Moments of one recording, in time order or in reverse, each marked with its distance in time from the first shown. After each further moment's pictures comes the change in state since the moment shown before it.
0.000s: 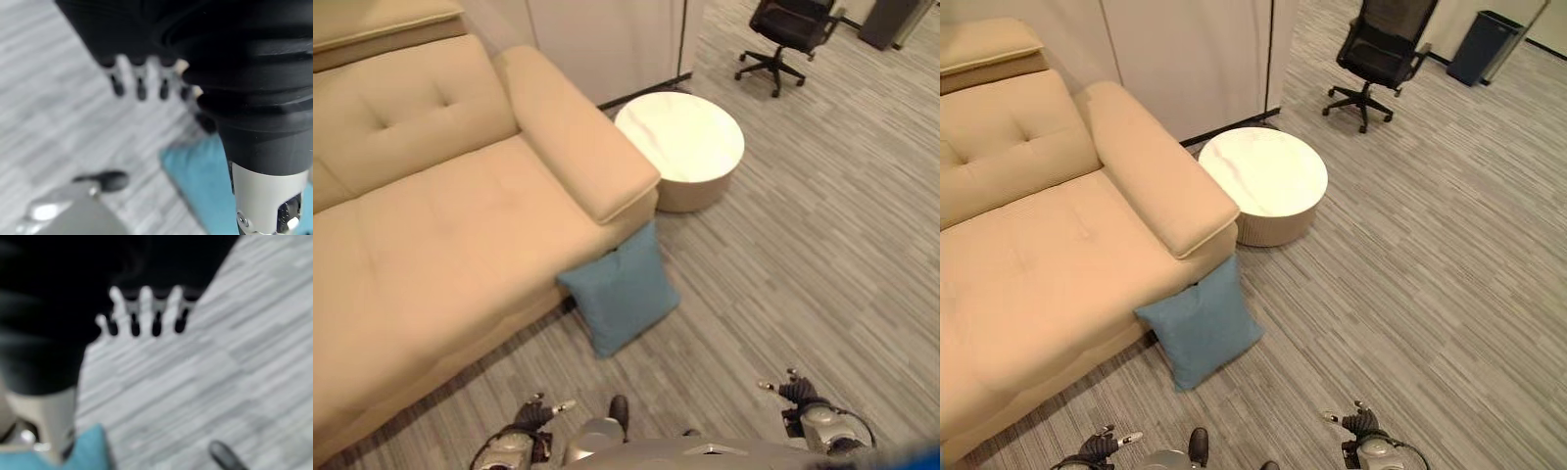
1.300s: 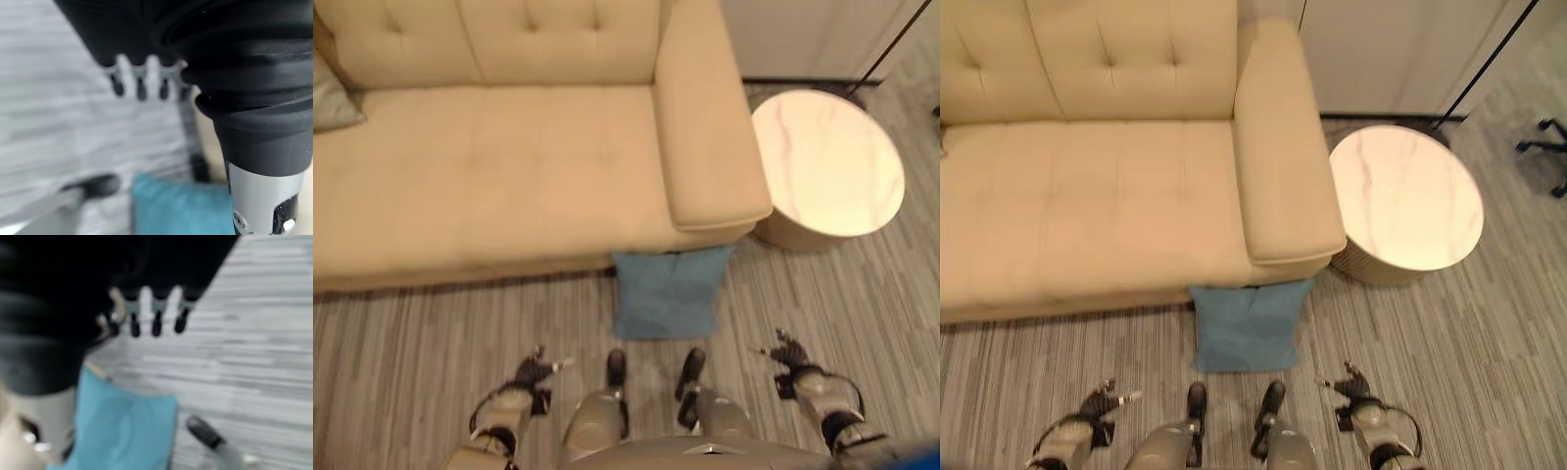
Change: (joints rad) left arm -0.163 0.060 -0.068 -0.125 -0.082 -0.039 0.035; right arm -0.124 -0.016 0.029 -0.121 0.005 -0.033 -0.010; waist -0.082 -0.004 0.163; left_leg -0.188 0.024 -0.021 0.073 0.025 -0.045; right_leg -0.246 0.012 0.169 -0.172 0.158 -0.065
